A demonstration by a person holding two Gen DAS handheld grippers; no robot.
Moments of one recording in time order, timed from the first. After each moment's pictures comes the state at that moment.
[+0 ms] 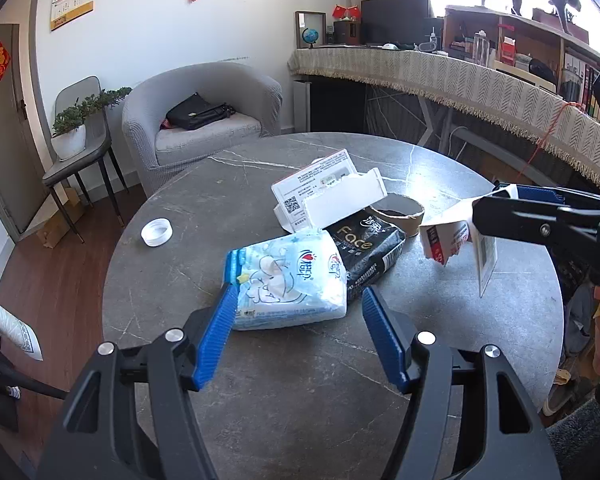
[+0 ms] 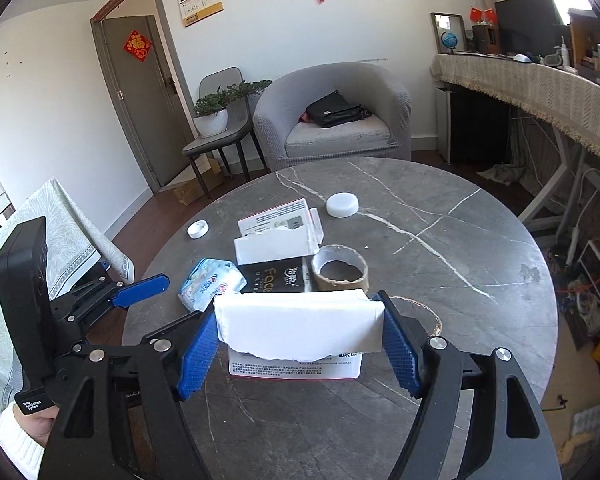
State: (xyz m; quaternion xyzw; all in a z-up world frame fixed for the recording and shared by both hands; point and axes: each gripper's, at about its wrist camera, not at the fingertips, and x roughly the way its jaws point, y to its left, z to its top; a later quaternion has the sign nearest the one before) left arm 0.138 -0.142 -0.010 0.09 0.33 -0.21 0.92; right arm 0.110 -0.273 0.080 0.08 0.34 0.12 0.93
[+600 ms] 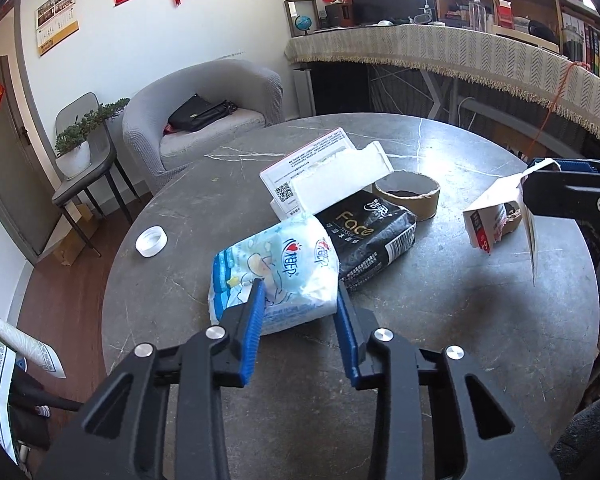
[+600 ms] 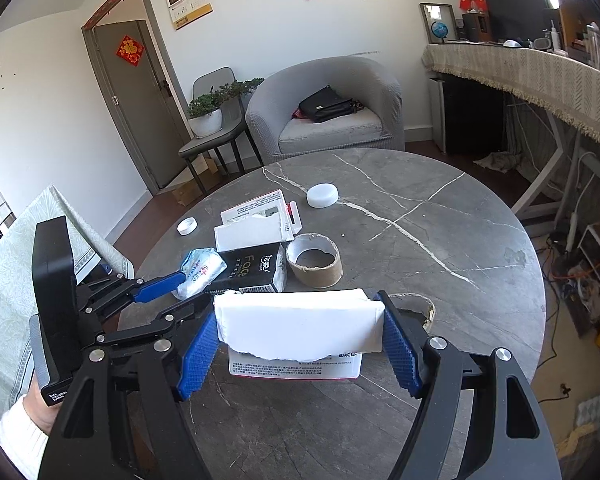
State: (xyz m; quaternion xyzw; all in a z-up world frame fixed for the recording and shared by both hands) left arm 0.149 -0.160 -0.024 0.15 0.33 -0.19 0.91; right arm 0.108 -0.286 0.074 0.10 0.35 0.12 0.92
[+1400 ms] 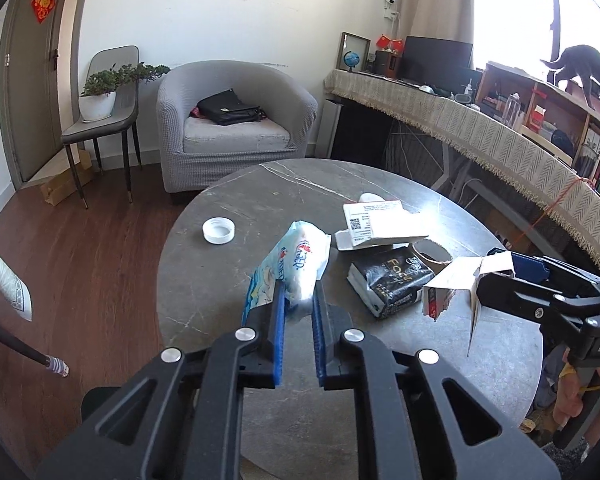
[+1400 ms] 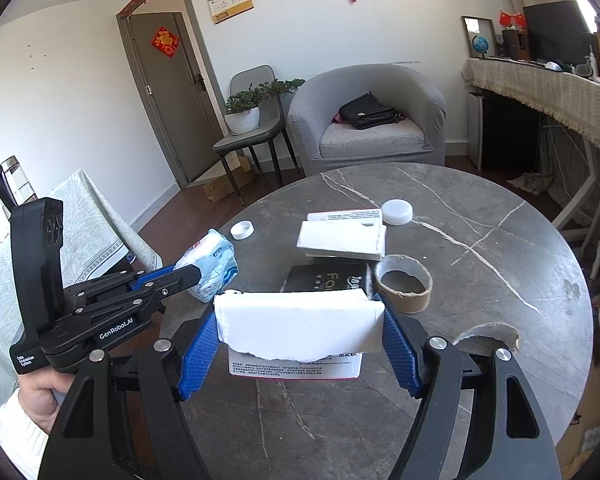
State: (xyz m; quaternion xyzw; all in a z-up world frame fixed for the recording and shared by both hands) left arm 0.144 -0.070 0.016 -0.02 0.32 -0.18 0.93; right arm 0.123 -0.219 0.087 0.06 0.33 0.18 0.92
